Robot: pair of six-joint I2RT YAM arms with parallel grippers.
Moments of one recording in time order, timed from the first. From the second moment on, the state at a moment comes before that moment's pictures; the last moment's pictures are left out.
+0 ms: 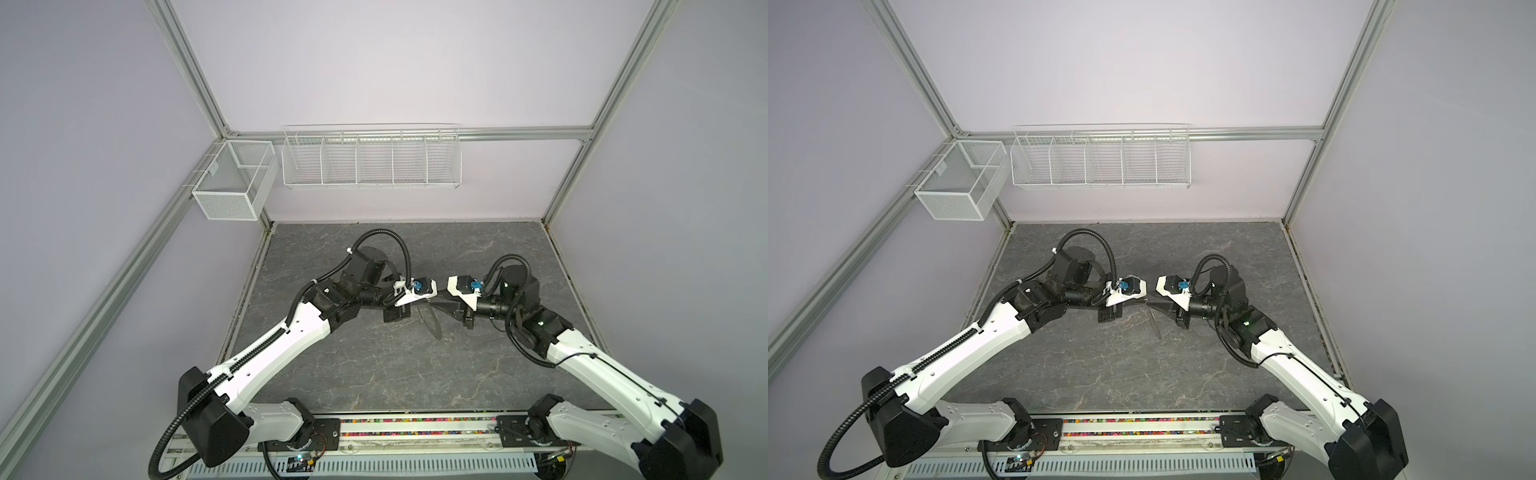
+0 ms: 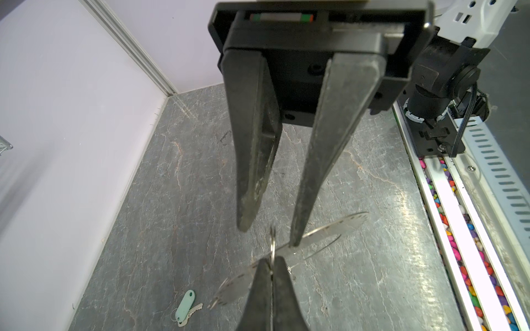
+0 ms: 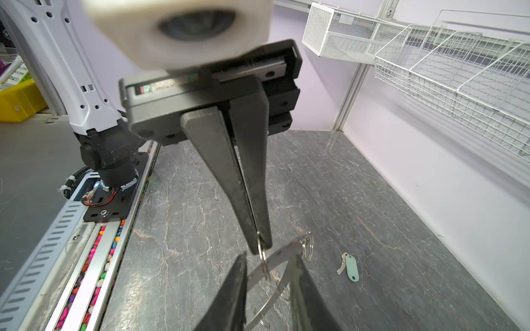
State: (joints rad) left arm -0.78 1.30 1.20 -0.51 0.52 0.71; right arm 0.57 1.07 0.79 0.00 -0.74 -0.37
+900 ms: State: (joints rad) left arm -0.70 1.28 1.12 -0.47 0.52 0.67; right arm 0.53 0.86 0.66 -0.19 -0.08 0.07
